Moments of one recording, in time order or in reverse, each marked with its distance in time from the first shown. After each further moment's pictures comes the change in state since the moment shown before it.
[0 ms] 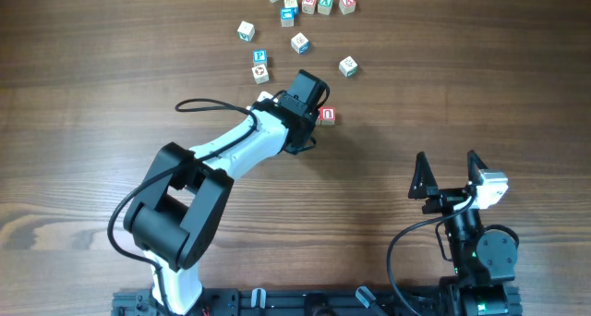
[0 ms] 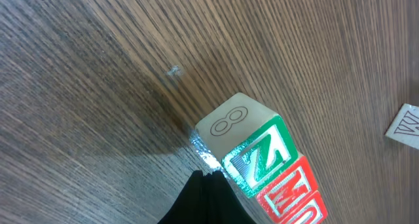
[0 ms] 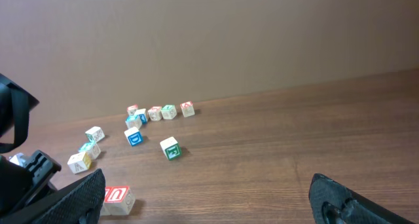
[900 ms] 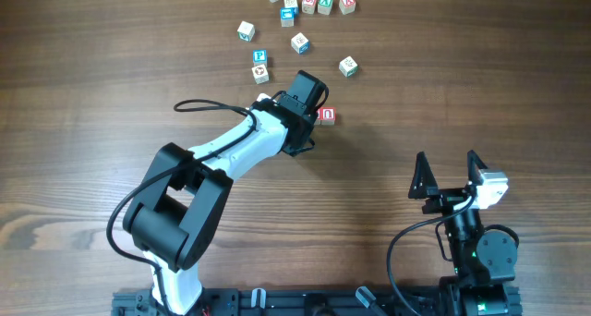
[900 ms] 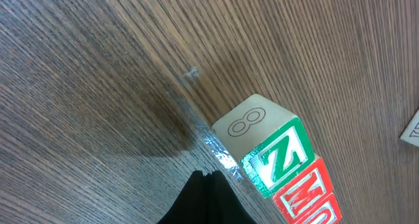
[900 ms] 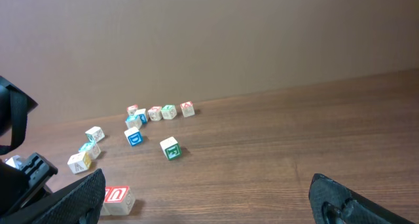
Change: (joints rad) left arm 0.000 -0.005 0.000 -0.032 0.000 0.000; right arm 0.000 0.000 0.000 0.000 0.000 0.000
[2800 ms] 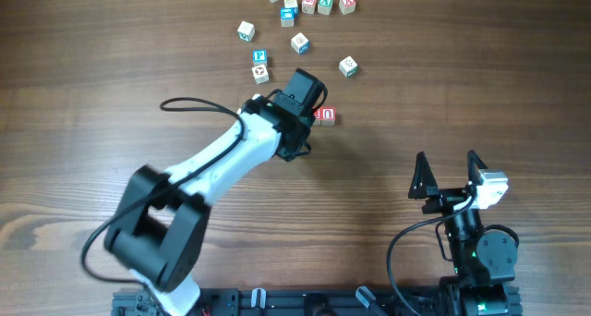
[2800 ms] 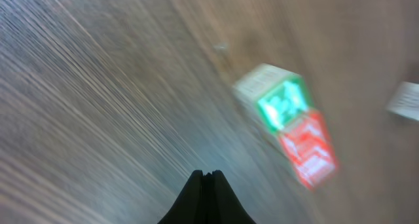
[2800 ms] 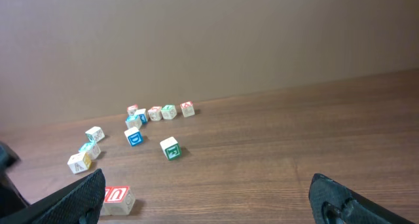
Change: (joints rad) left arm -0.014 -0.120 0.011 -0.182 -0.001 0.000; right arm 0.000 0.000 0.000 0.000 0.000 0.000
